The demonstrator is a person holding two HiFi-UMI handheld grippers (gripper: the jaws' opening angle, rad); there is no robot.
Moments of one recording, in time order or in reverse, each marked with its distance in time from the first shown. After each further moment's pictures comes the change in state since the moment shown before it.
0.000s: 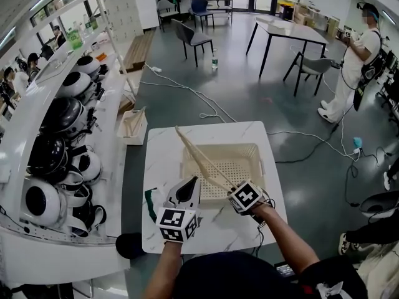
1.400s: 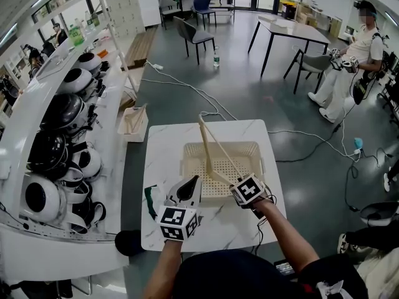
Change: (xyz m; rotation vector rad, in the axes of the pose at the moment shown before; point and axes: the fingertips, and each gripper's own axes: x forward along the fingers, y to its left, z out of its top) left arm 0.001 -0.003 -0.004 -0.004 0.010 0.000; right arm 0.000 -0.028 0.007 0.065 -0.038 -0.063
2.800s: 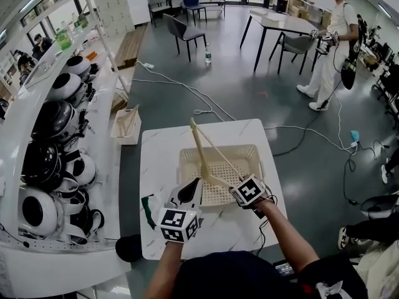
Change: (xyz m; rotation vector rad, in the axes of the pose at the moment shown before) left arm 0.035 0.016 -0.012 -0.030 0.025 -0.069; right arm 0.028 -0.028 0.001 0.020 0.033 -0.029
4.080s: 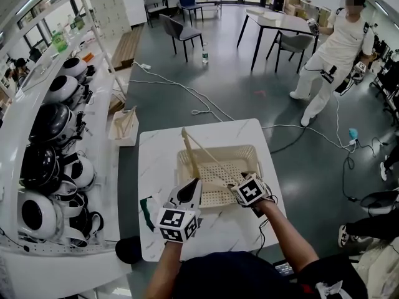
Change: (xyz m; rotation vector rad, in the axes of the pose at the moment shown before) left arm 0.009 -0.002 0.000 -0.005 0.005 -0.024; right arm -0.005 -0.020 0.011 0.034 -0.090 -0.061
